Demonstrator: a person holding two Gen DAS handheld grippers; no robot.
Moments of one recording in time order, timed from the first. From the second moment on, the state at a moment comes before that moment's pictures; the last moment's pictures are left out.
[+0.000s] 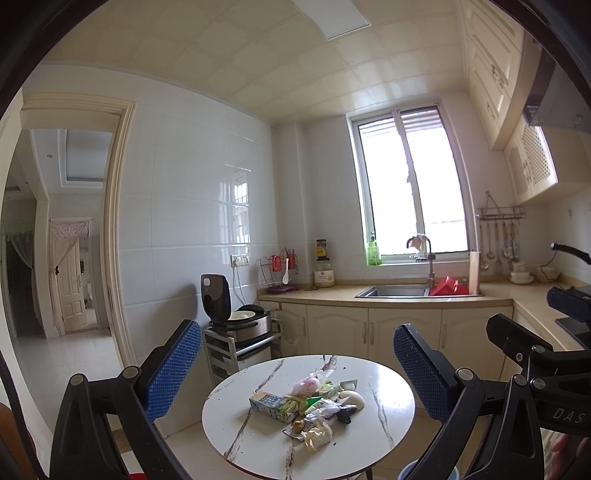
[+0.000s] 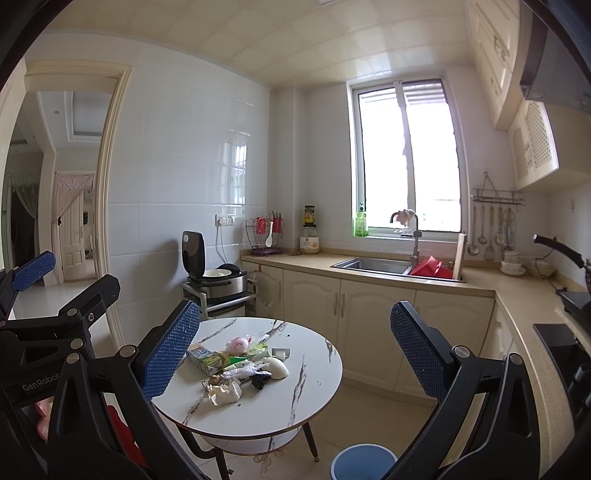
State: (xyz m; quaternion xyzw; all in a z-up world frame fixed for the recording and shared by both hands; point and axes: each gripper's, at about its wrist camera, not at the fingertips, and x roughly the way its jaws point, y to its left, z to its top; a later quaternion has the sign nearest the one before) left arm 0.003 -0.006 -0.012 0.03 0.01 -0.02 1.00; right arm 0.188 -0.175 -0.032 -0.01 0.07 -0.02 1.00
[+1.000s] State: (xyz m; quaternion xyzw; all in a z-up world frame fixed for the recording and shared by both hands) left arm 0.185 0.005 -0.054 0.04 0.18 -0.03 0.98; right arm 0.326 -0.195 -0.135 0.01 0.19 -0.01 0.98
